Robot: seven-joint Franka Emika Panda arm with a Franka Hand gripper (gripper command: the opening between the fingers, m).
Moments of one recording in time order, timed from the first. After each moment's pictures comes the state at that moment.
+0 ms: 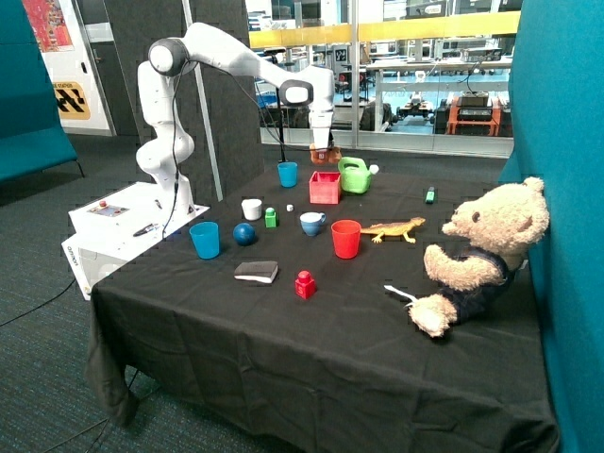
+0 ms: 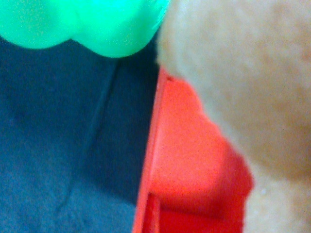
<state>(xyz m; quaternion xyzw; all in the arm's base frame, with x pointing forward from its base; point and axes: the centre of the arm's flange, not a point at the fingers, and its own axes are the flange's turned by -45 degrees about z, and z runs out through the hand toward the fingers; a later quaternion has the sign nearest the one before) 0.525 0.200 0.423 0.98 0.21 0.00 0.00</state>
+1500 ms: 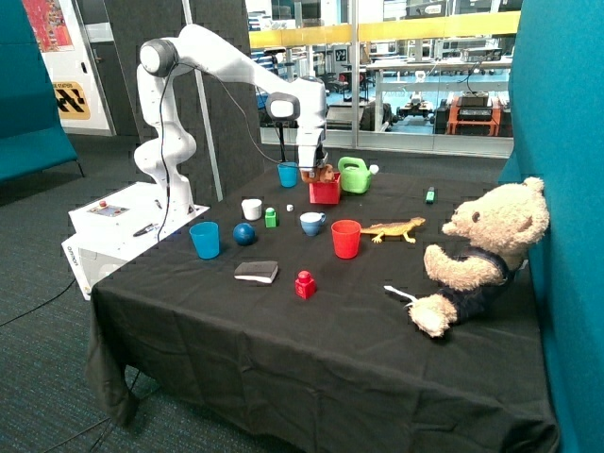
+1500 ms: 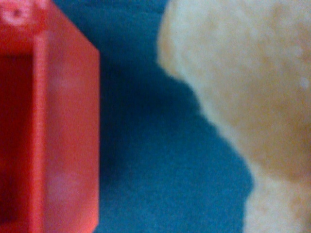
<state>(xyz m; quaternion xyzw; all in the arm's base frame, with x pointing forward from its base) 0.549 0.073 0.391 0.99 0.13 0.00 0.00</state>
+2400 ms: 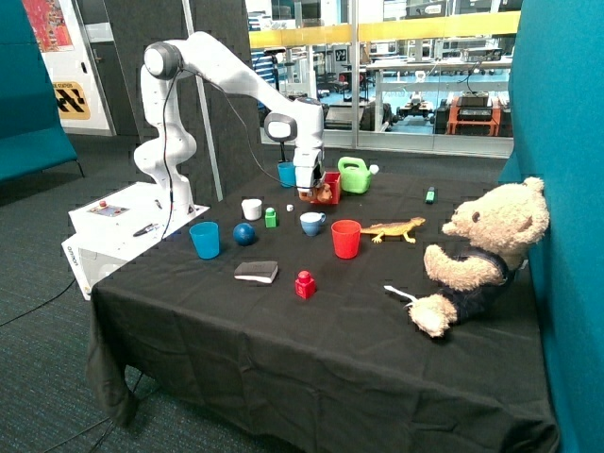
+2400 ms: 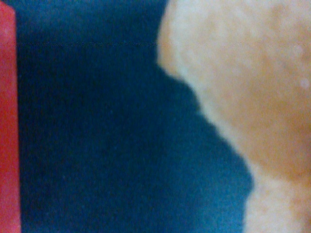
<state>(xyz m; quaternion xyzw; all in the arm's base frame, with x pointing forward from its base) 0.549 0.052 0.338 0.99 0.12 0.00 0.00</state>
